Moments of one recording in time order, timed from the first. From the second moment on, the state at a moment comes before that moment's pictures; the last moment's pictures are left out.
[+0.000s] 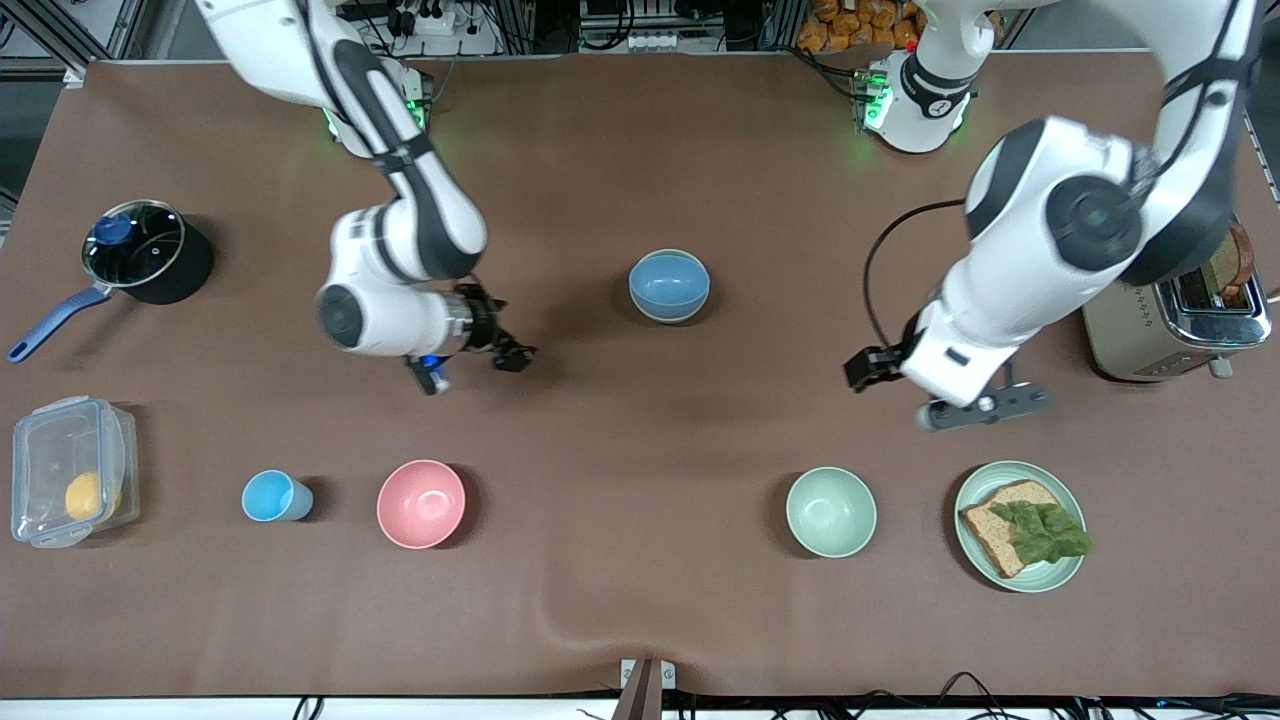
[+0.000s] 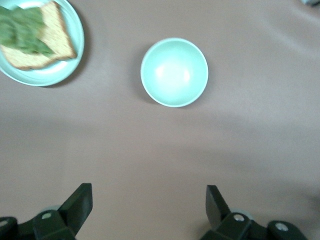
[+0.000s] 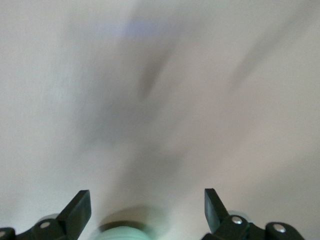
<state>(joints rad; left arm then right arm) 0.05 0.31 -0.45 -1.54 0.10 1.88 -0.59 0.55 0.39 -0.19 -1.96 0.60 2.04 0.99</state>
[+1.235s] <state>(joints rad) -0.04 -0.03 -0.02 -1.54 -0.01 1.47 -0.13 0.01 0.19 0.03 -1.74 0.21 1.63 0.56</state>
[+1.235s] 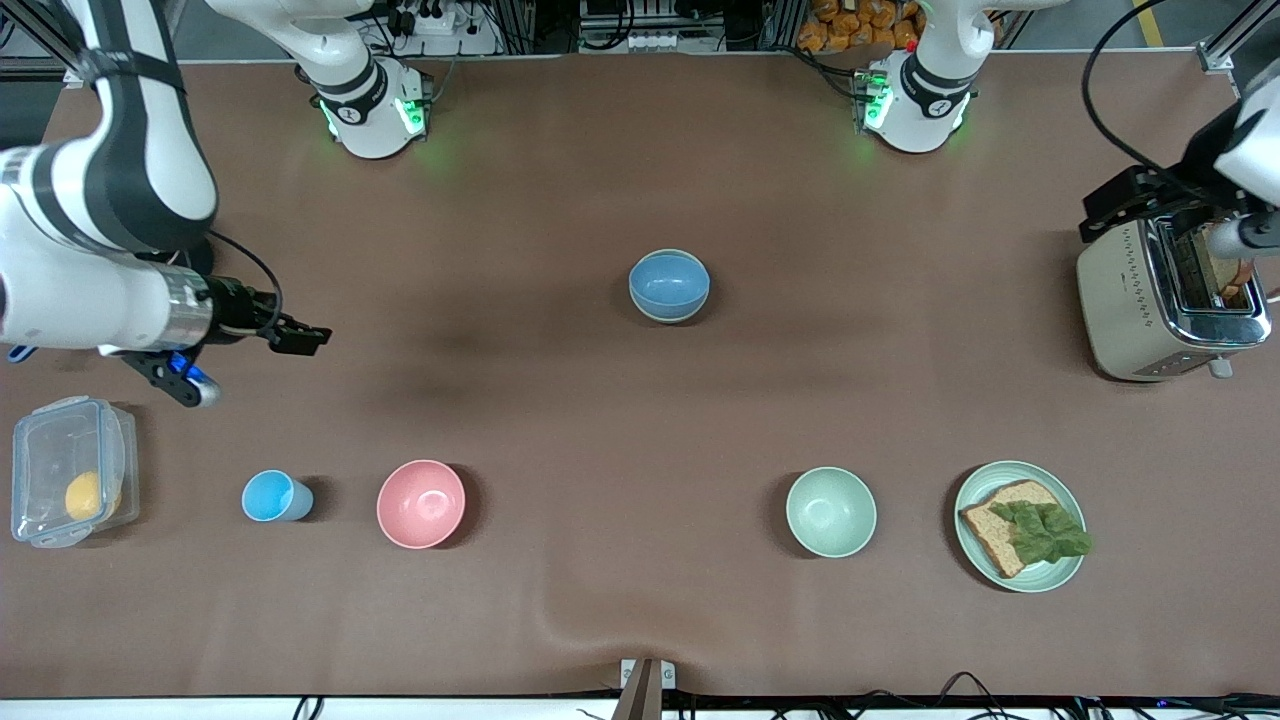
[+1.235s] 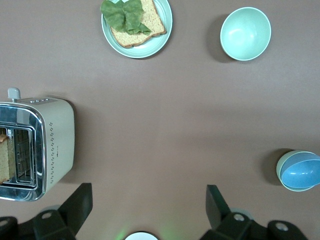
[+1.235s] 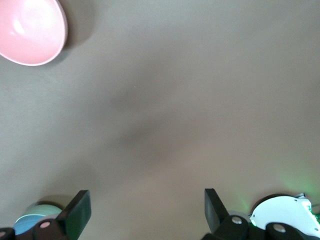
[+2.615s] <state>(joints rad) -0.05 -0.01 -0.07 -1.54 -0.01 1.44 -0.13 -0.05 0.02 0.17 -1.45 0.02 1.53 0.18</state>
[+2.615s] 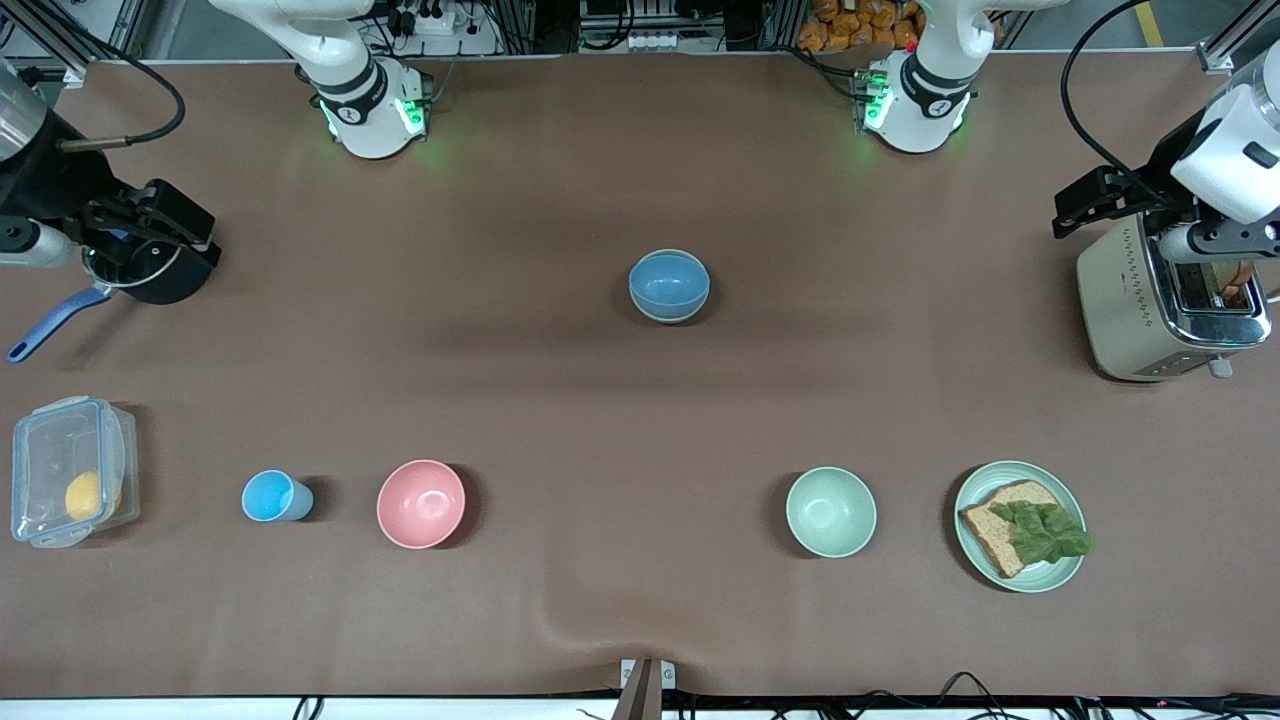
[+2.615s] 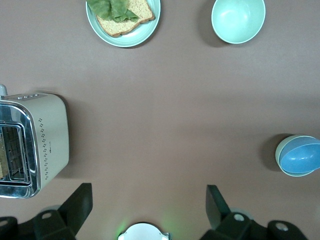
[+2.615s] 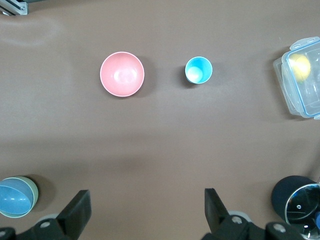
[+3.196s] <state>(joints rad) -0.05 -0.01 -0.08 -1.54 -0.01 1.44 -0.13 -0.05 0.02 0.17 -1.45 0.02 1.53 0.17</state>
